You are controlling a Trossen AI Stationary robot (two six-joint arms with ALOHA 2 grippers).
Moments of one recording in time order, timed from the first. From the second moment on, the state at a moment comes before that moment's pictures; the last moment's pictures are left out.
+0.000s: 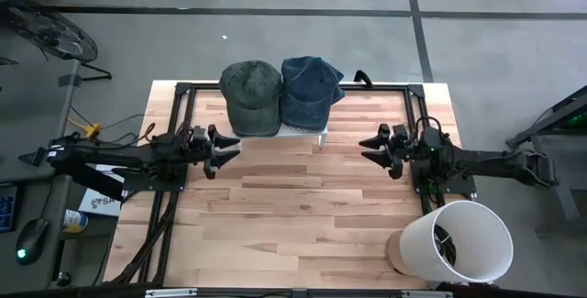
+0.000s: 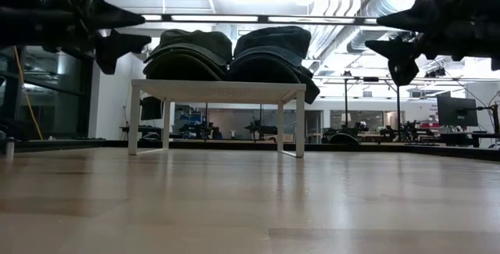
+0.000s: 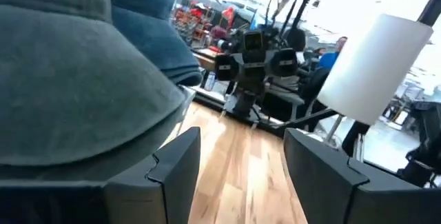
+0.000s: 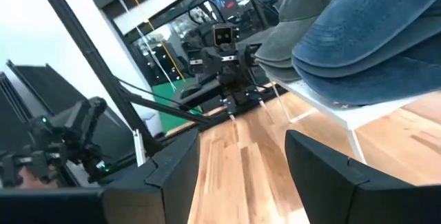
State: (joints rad) left arm 0.03 0.43 0.02 0.52 -0.13 -0.37; right arm -0.27 0.48 0.01 0.57 -0.26 0.50
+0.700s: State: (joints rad) left arm 0.03 0.35 0.01 0.36 -0.19 -0.35; right arm -0.33 0.48 0.01 0.40 -0.26 0.36
